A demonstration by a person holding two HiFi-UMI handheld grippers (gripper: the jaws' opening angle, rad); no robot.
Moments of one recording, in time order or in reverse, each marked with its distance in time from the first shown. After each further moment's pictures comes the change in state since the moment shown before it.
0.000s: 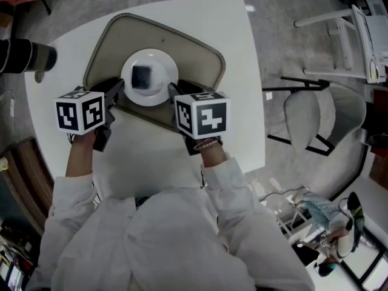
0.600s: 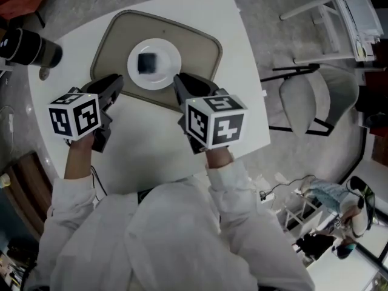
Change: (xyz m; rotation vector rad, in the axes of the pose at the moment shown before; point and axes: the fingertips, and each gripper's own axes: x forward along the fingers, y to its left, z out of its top) left arm -0.062 -0.025 -0.001 0.075 -0.130 -0.124; right arm -0.067 0.050 0.004 -0.021 -0.264 -0.016
